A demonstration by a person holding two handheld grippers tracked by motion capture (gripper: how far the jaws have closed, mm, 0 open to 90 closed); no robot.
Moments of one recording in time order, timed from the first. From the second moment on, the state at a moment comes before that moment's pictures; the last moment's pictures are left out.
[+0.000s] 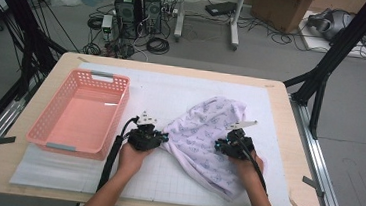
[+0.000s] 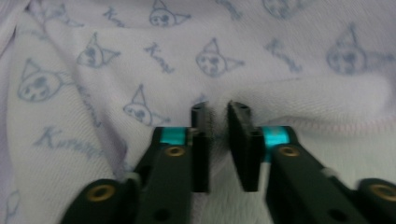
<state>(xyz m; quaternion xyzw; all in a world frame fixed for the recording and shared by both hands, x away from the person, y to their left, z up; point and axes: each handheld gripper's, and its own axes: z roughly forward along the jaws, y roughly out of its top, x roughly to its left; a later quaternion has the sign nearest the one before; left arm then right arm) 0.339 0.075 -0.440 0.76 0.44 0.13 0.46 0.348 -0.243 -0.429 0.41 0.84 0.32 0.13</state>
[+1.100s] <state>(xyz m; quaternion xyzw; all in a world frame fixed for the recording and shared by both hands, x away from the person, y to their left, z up) 0.324 0.026 -0.443 0.79 0.38 0.09 0.47 0.356 -0.307 -0.388 0.47 0.72 0.42 0.28</state>
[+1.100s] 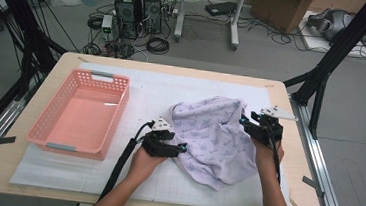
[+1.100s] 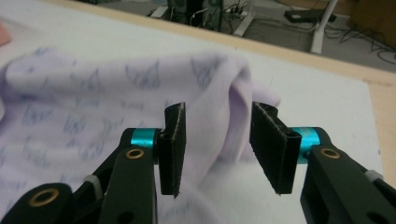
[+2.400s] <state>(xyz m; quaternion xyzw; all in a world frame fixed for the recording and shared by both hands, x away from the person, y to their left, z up) 0.311 0.101 -0.446 0.77 0.43 0.15 0.44 0.291 -0.325 -0.438 0.42 0.83 0.35 0.14</state>
